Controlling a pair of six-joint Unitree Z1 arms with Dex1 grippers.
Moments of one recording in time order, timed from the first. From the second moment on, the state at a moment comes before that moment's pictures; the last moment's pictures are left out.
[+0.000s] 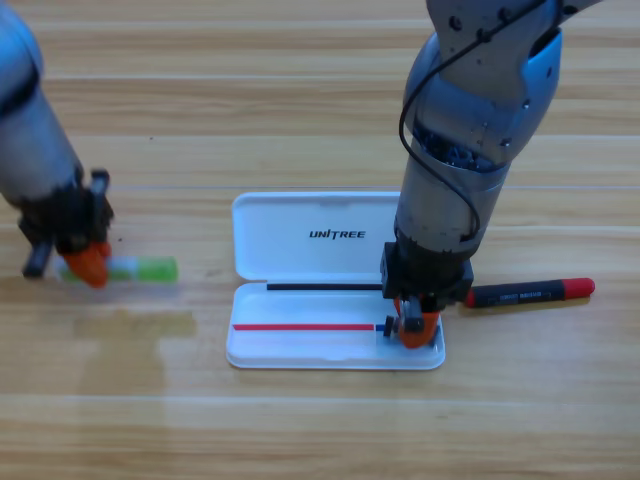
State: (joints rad) arm 0 -0.40 1.92 -1.22 0.72 -0.01 1.14; arm 1 0.93 2.20 -1.74 1.00 0.04 -0.70
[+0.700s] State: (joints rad) arm 0 -0.53 2.04 -1.74 1.19 -0.26 1.03; arm 1 0.87 1.89 -1.50 1.09 -0.04 -0.84
